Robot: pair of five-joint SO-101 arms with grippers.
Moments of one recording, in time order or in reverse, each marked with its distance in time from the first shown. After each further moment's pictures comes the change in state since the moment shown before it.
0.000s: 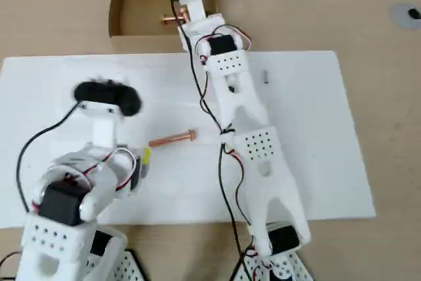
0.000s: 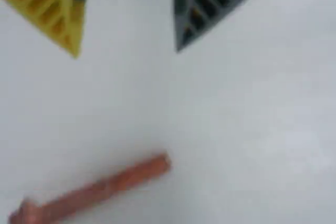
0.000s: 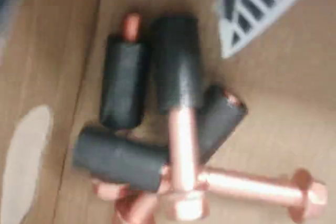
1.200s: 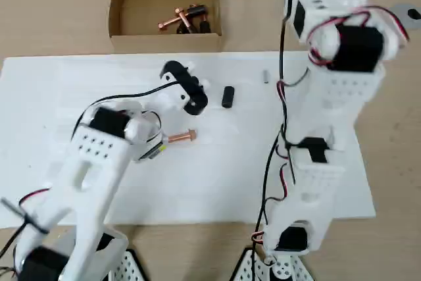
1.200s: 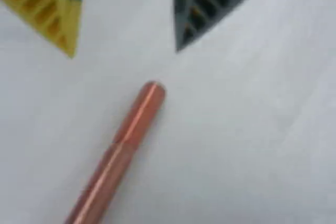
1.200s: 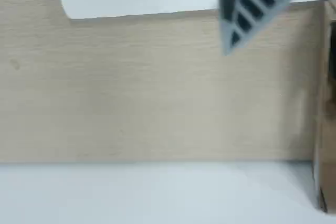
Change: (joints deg) left arm 2.3 39.5 -11.3 -13.7 -41.1; right arm 19.6 -44.3 -15.1 44.2 -0.8
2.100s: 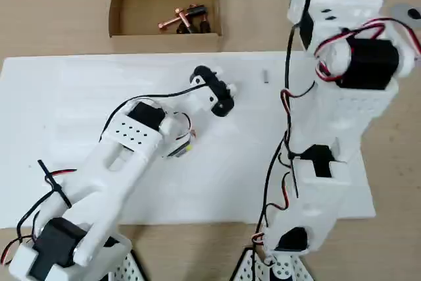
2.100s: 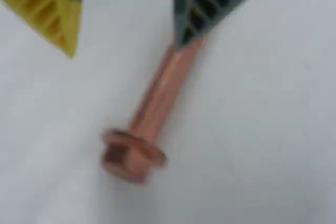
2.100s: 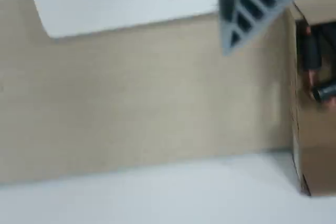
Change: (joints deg) left arm 8.3 10.4 -1.6 -9.6 6.0; right arm 0.0 -4.7 3.3 1.2 -6.0
